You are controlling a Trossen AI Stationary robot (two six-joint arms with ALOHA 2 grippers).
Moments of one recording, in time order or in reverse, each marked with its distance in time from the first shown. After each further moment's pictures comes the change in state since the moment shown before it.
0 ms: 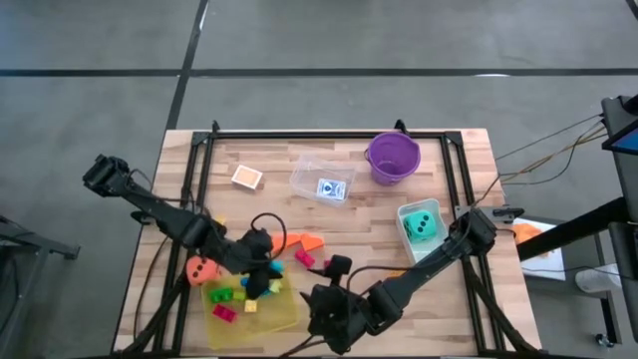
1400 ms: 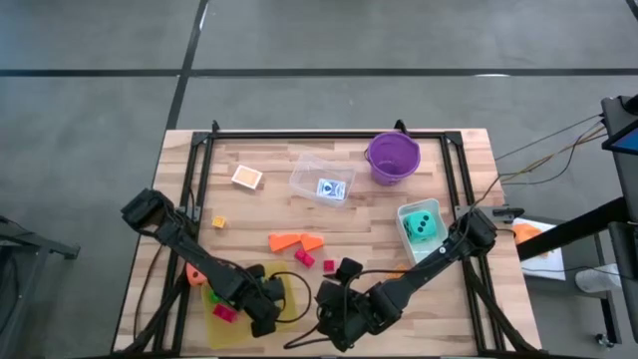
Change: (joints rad) left arm -0.159 0.533 0.146 -0.140 0.122 -0.020; right arm 0.007 0.000 -0.061 -0.153 -0.182 0.305
